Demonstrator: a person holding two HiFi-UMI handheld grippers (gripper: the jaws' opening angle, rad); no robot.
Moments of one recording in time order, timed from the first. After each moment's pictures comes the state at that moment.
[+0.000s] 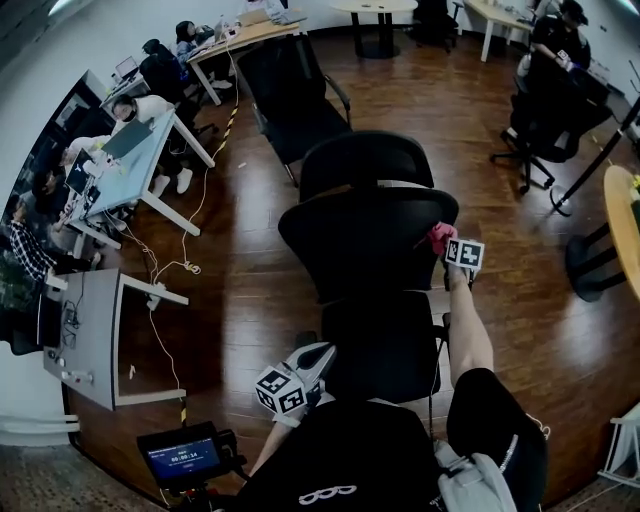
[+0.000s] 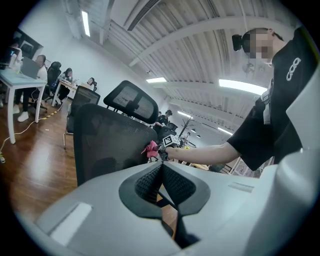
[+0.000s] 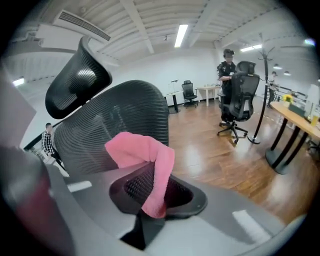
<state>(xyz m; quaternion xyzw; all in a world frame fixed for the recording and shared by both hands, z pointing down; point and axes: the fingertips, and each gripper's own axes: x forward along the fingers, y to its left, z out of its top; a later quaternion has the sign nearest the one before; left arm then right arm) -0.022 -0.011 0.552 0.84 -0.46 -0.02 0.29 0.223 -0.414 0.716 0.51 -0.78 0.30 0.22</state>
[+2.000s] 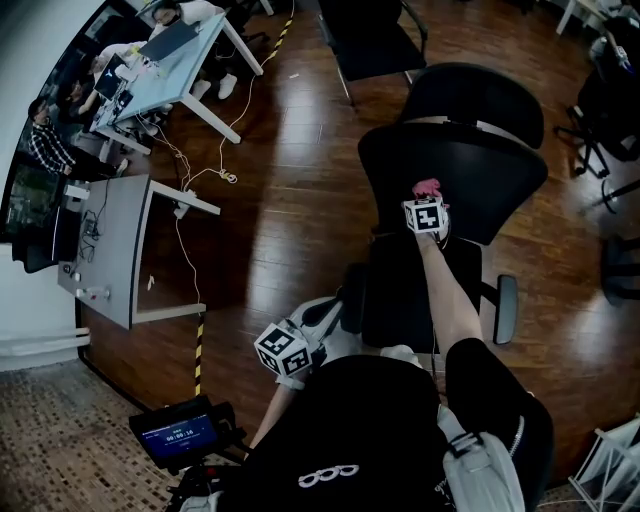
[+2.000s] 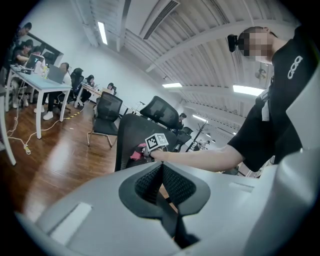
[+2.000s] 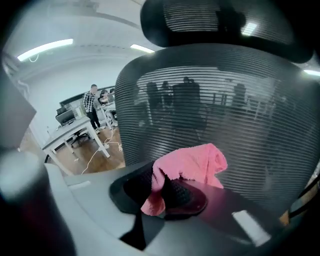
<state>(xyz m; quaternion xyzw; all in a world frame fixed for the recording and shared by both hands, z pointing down) -0.142 0.065 0.553 0.79 -0.53 -0.02 0.32 -0.116 -0.275 0.754 0.31 -0.87 0.17 0.33</state>
